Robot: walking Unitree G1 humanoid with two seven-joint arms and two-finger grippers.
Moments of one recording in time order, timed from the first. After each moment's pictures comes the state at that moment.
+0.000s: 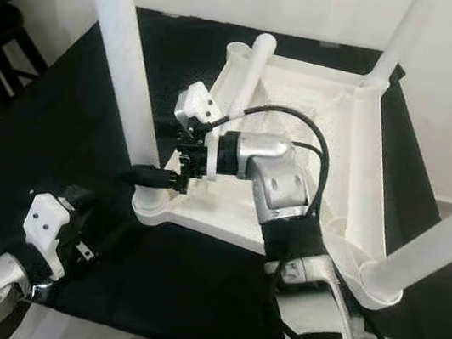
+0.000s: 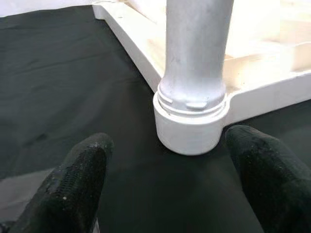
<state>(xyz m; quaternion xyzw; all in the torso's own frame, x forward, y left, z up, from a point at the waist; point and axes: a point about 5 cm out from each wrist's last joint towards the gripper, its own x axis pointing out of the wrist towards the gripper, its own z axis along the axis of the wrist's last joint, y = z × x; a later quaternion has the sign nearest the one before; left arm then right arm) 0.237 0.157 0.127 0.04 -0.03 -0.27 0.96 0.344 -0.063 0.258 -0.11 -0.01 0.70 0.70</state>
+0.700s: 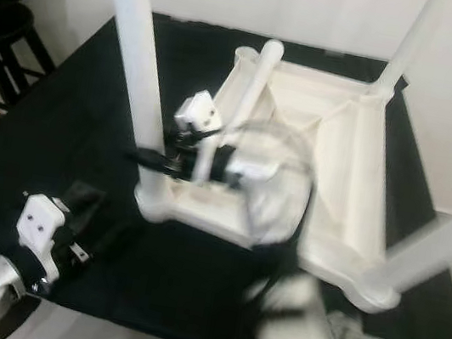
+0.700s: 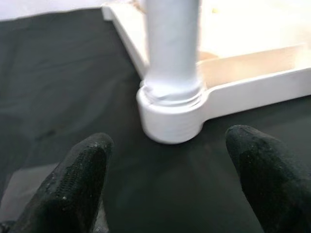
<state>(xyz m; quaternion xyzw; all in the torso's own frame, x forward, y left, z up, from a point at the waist) 0.236 0.158 0.128 0.04 -0.03 -0.27 0.96 0.329 -0.040 0.221 -0.01 -0.05 0.43 0.90</state>
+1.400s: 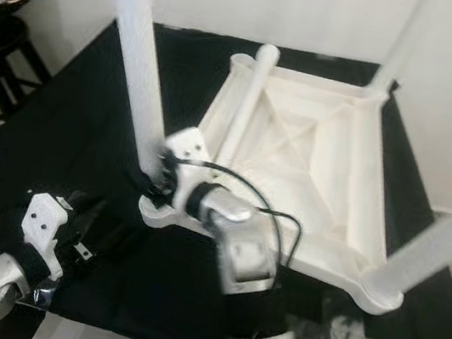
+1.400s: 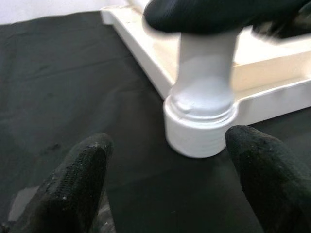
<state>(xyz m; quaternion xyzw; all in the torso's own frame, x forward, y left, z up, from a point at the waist) 0.237 0.159 0.129 0.04 -0.03 -0.27 0.96 0.325 -0.057 0.213 -0.05 0.00 0.48 0.88</state>
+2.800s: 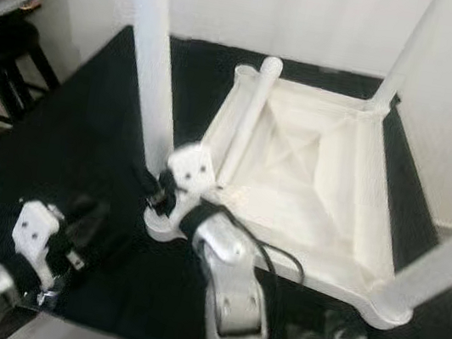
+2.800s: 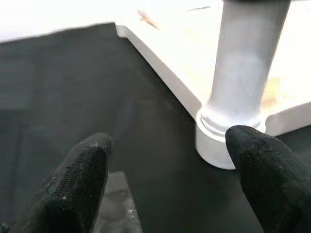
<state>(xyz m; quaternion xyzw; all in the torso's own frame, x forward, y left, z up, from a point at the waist) 0.231 0.160 0.128 0.03 -0.03 -0.27 0.96 0.279 -0.060 0.192 -0.07 -0.01 0.32 0.95</state>
